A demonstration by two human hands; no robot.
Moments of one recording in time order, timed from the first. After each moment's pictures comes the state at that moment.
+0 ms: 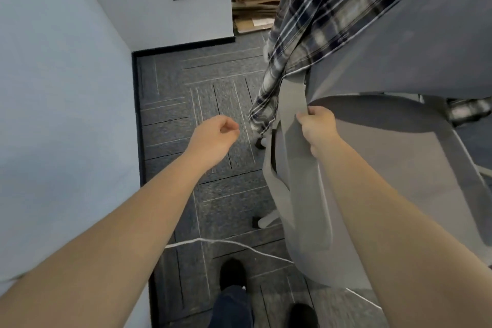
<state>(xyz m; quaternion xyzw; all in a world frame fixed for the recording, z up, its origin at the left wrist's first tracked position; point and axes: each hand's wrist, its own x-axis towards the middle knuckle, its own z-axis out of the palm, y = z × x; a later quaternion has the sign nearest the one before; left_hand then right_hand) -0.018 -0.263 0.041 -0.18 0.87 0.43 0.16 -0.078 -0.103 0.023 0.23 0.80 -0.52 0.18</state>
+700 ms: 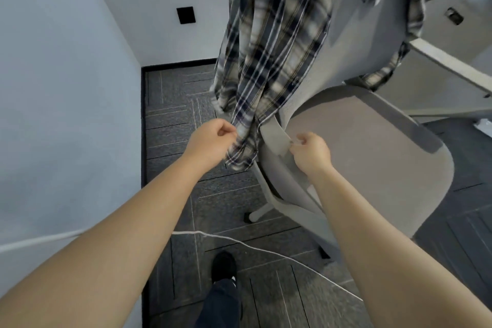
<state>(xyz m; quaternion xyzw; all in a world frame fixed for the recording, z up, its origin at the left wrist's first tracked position) 0.095 -0.217 0.085 -0.15 0.88 0.45 0.10 0.061 -0.046 0.058 0.15 0.88 -0.40 0.19</state>
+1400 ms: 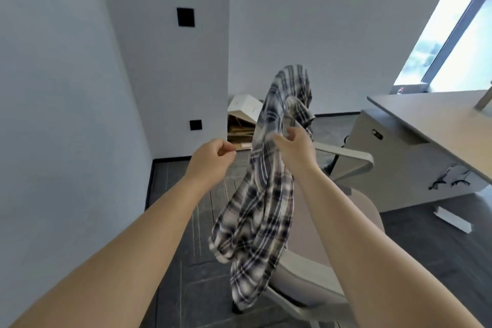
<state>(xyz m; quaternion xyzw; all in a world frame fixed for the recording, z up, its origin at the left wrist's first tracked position) 0.157 -0.197 0.301 -0.08 0.87 0.47 -0.09 0.104 -0.051 0.315 0.02 0.86 -0.52 0.01</state>
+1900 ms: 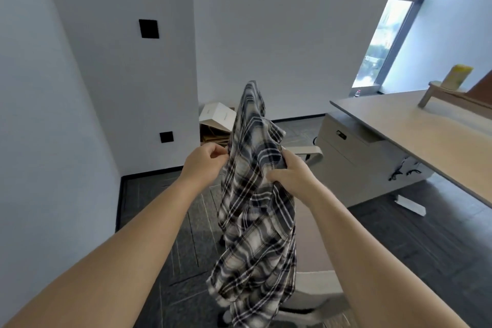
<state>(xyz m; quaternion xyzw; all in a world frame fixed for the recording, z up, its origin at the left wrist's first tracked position) 0.129 -0.180 0.314 -0.04 0.87 0.49 -0.06 0.129 -0.008 0.322 0.00 0.86 -0.50 0.09</state>
